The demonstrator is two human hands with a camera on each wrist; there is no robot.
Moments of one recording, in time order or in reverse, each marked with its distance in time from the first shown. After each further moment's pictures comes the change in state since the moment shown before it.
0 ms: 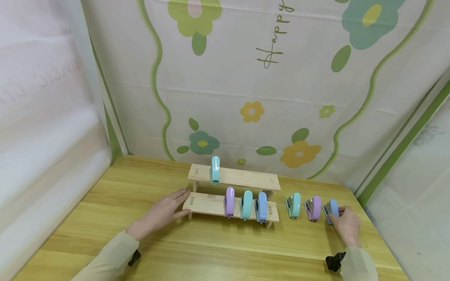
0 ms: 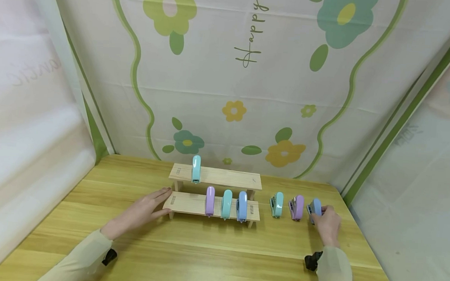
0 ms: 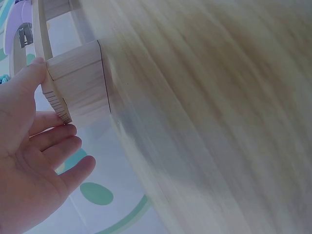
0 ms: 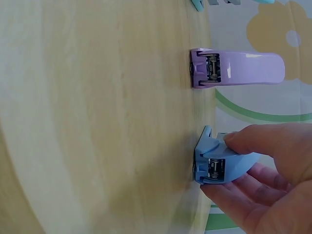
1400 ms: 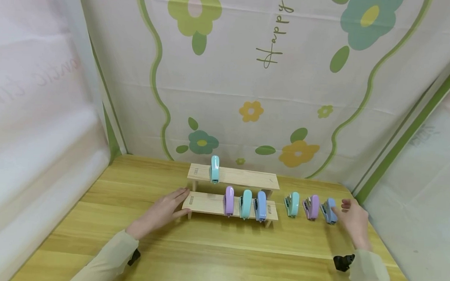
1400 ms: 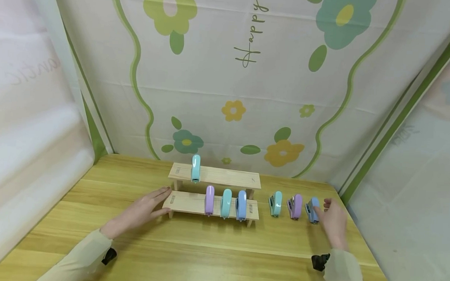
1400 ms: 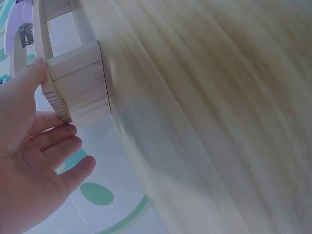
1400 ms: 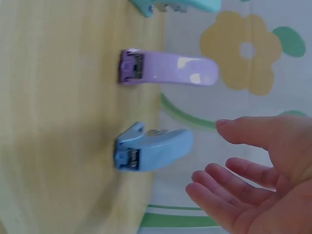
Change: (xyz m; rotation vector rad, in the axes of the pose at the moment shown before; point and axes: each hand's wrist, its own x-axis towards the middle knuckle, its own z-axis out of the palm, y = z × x) left_hand -0.001 0.001 -0.001 0.001 0.023 0.002; right_hand -0.014 -0.020 -0.033 -0.033 0.024 -0.091
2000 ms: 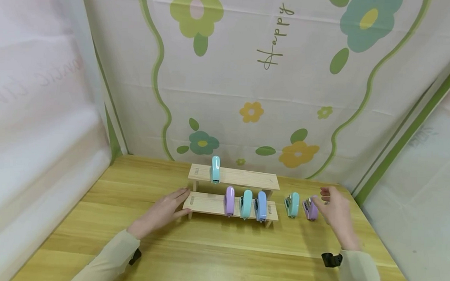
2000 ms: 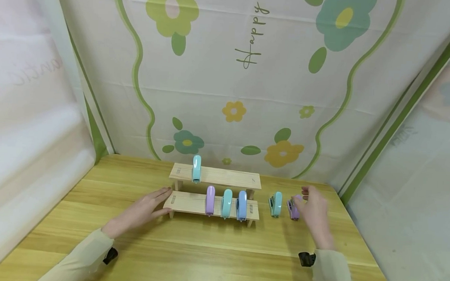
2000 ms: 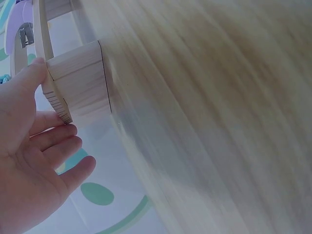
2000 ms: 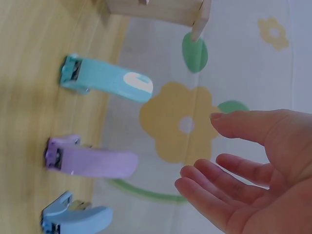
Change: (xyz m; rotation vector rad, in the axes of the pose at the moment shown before) left_hand -0.001 -0.001 0.001 -0.008 -0.003 0.007; right_hand -0.022 -0.085 -0.003 0.015 0.047 -0.263
